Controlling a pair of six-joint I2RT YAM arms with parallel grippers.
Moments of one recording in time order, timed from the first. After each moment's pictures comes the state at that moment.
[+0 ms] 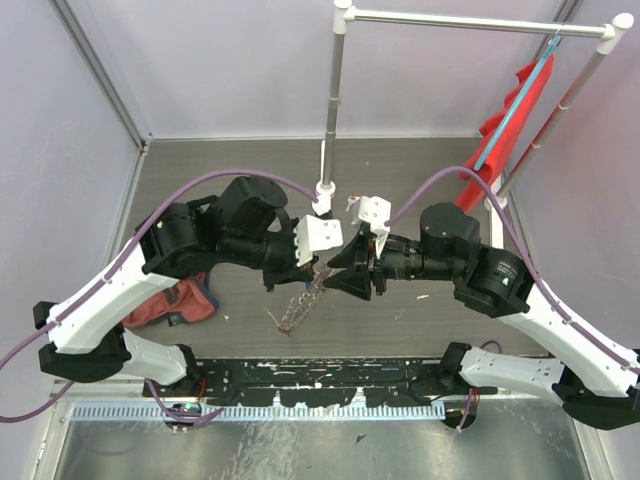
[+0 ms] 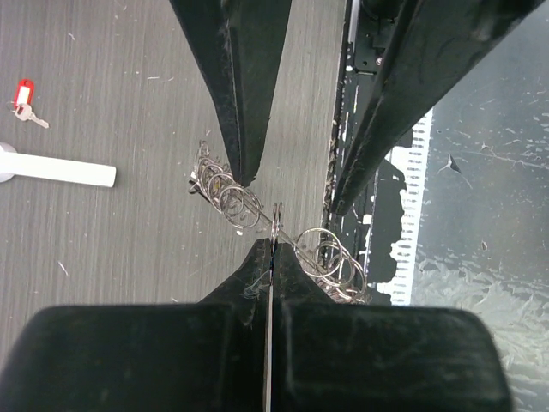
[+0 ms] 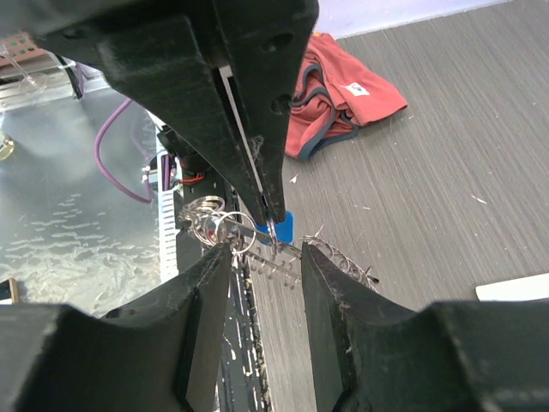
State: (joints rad) left arm -1.14 1.37 1.88 -1.22 0.23 0.27; right arm 0.97 0.94 1.30 -0.59 -0.43 -0.01
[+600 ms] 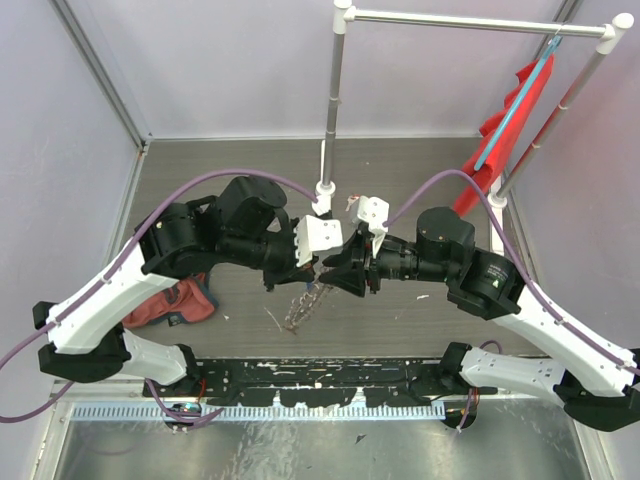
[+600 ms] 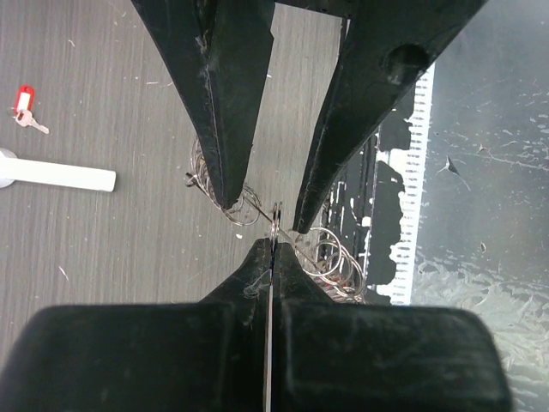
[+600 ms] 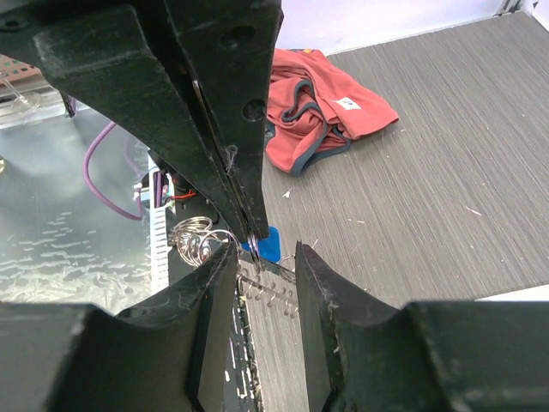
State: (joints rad) left arm -1.14 1.37 1.88 -1.22 0.24 0.27; right arm 0.97 0.92 1.21 -0.47 -0.41 0.02
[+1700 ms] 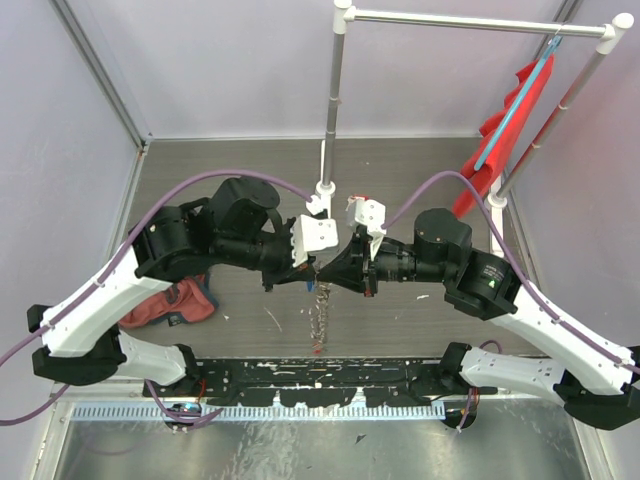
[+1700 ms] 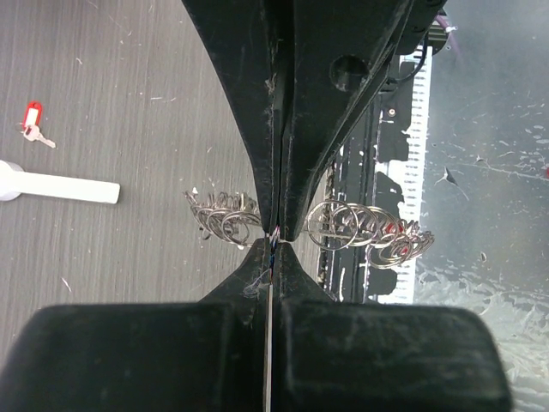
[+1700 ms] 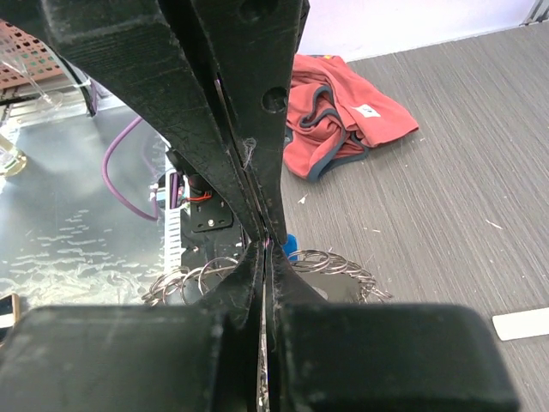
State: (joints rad) left arm -1.14 1.34 1.85 -1.18 0.25 0.27; right arm 0.97 0.93 1.19 -0.43 -0.44 0.03
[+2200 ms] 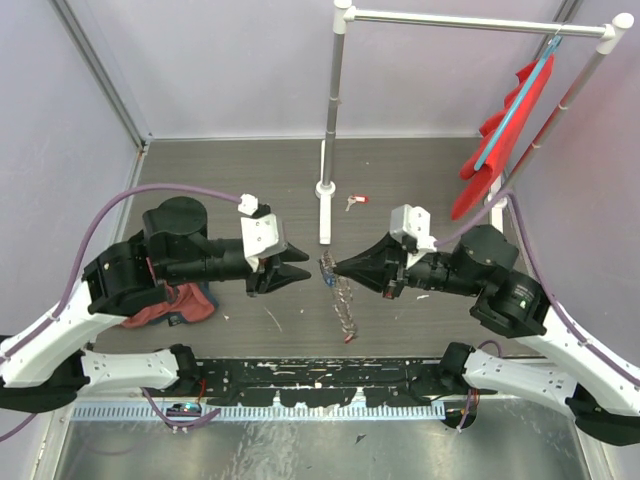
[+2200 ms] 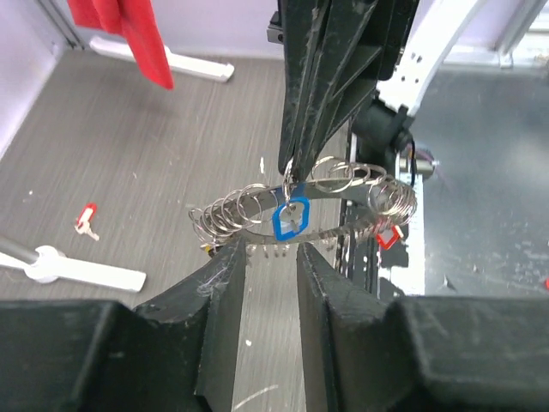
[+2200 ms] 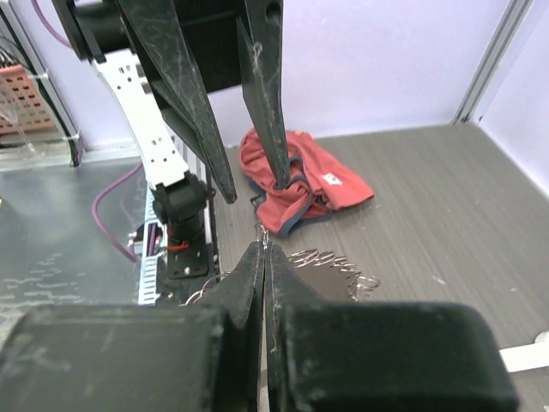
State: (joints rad) left arm -1.14 1.05 1.54 -0.77 0.26 0.18; right arm 0.97 0.78 1.13 -0.32 -0.41 0.00
